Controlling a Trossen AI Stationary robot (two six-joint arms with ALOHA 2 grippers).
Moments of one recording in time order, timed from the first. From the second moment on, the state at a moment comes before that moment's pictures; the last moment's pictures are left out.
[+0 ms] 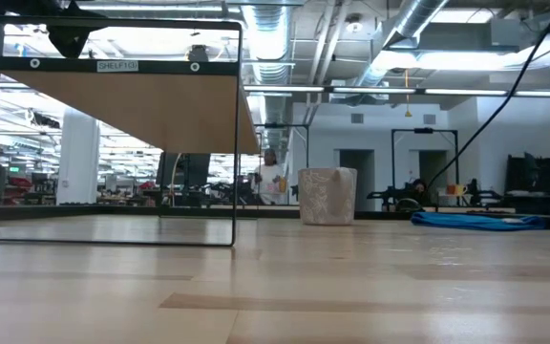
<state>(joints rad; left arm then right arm) 0.26 0.21 0.58 -0.52 0.20 -0.17 1.12 1.40 1.12 -0.68 0.25 2.43</state>
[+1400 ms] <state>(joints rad) 0.26 0.21 0.58 -0.53 0.20 -0.15 1.12 1.55 1.11 -0.98 0.15 2.64</state>
